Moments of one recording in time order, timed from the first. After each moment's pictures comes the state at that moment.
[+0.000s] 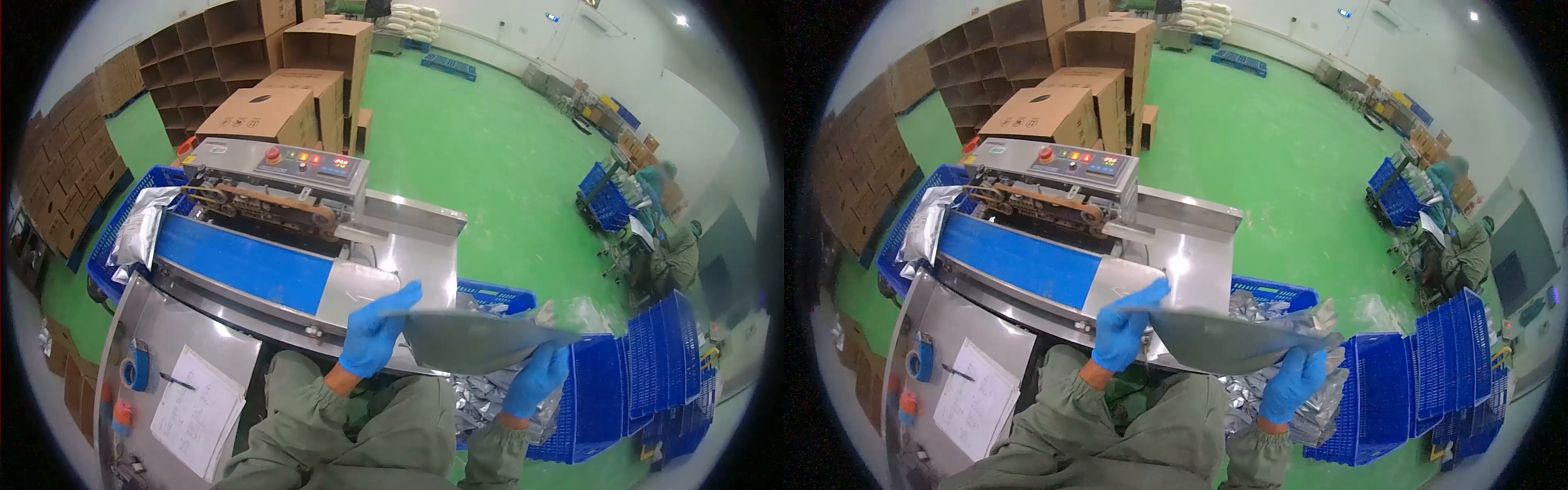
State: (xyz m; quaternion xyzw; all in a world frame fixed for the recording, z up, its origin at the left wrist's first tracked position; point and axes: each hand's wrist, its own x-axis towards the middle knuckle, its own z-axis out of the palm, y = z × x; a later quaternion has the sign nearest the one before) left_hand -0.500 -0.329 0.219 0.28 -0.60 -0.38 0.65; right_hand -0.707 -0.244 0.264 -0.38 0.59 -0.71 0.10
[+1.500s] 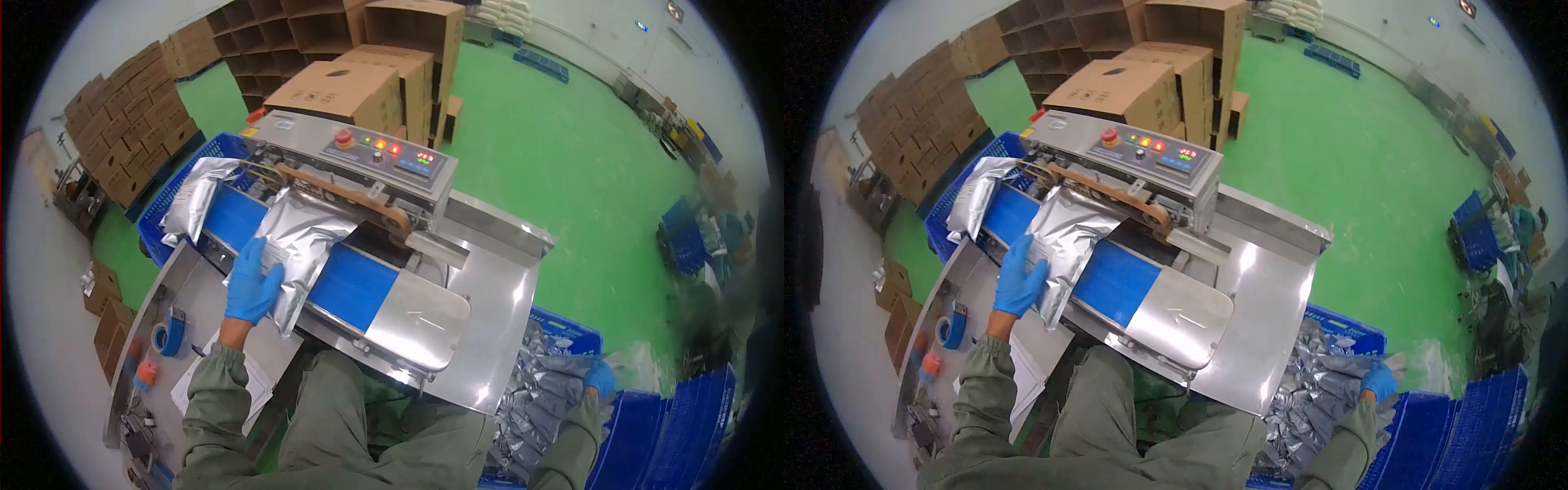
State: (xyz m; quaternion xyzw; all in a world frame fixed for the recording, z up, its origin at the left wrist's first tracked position) left_hand -0.235 -0.381 0.181 0.70 -0.63 0.06 0.32; right_hand -1.010 -0.397 0.004 -0.41 0.91 0.00 -0.11
